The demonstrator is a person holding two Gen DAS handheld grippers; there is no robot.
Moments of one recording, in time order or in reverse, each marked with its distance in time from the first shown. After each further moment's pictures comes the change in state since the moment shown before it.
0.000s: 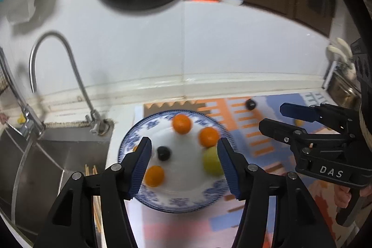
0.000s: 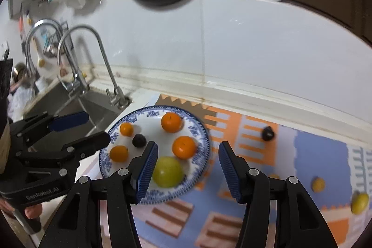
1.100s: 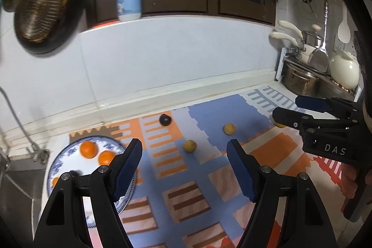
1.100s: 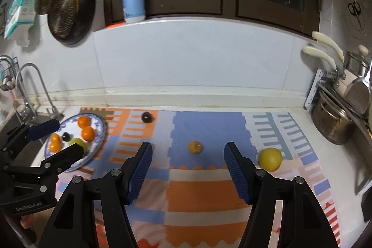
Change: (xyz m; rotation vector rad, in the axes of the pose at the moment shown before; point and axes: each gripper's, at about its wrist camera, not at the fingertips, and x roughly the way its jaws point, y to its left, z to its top) left arm 0.012 -0.157 0.001 0.173 -0.097 -0.187; right arm -0.127 -0.134 -0.068 0.179 -0.099 -0.358
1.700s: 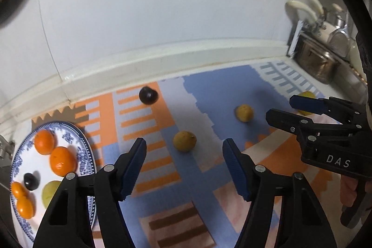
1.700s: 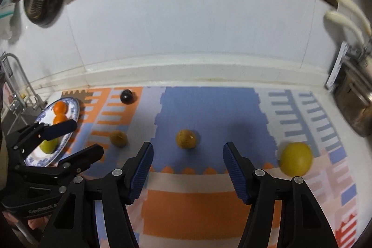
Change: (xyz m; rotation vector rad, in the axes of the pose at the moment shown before) left arm 0.121 0.003 -0.011 -0.036 0.200 -0.038; right arm 0.106 -0.021 -0.010 0.025 0.162 0.057
